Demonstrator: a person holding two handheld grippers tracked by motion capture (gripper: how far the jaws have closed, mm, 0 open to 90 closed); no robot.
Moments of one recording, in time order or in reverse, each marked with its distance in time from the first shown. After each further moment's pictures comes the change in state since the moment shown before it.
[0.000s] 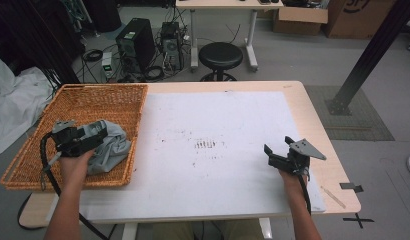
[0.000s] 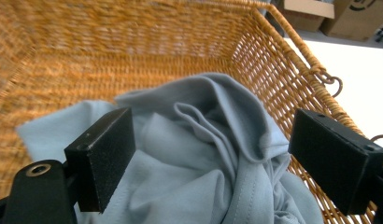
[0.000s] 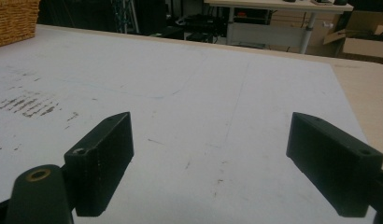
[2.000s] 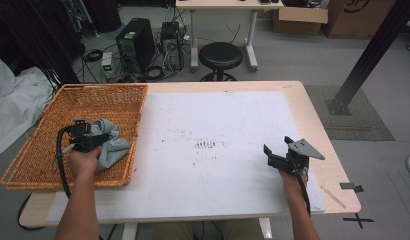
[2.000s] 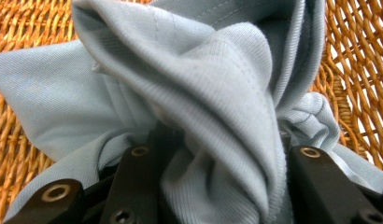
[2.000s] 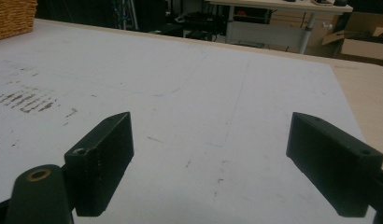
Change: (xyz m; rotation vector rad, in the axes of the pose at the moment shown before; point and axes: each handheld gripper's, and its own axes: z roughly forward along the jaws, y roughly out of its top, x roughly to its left) left arm 0.006 -0.002 0.053 0.294 0.140 -0.034; right arm 0.002 0.001 0.001 0.010 -0.005 -0.019
